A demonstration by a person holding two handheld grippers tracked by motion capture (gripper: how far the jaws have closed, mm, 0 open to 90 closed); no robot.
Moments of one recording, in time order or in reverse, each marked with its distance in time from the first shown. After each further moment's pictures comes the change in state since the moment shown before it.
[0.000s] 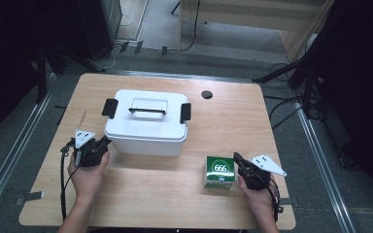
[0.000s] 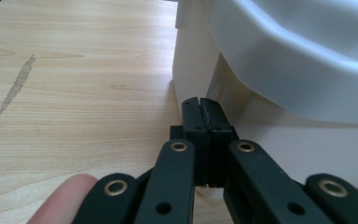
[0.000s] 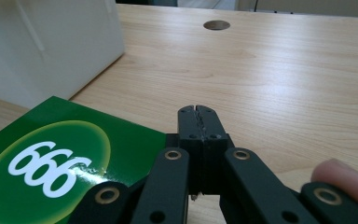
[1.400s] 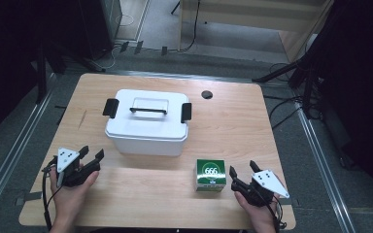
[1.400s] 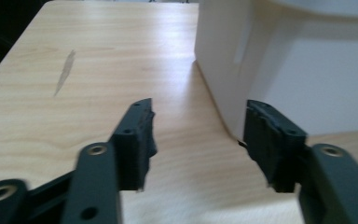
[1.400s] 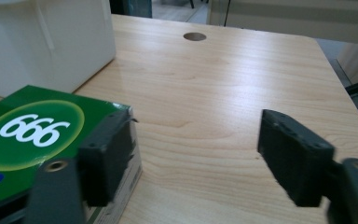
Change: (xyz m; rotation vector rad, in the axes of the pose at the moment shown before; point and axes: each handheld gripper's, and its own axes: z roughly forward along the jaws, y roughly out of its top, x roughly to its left) left arm 0.032 -0.039 -0.043 -0.047 0.023 0.087; right arm 0.023 -0.011 -0.038 -0.063 -0.126 -0.037
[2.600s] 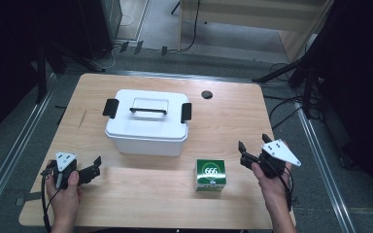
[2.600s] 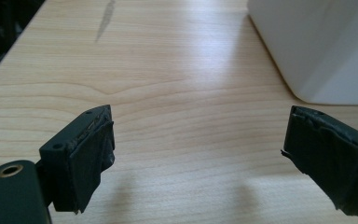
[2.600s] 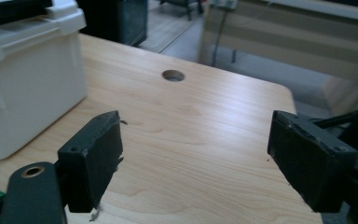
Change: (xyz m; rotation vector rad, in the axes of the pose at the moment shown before) left arm 0.013 -0.017 0.012 0.089 0.127 -0.042; right arm -0.033 0.070 0.026 -0.018 -0.011 -0.109
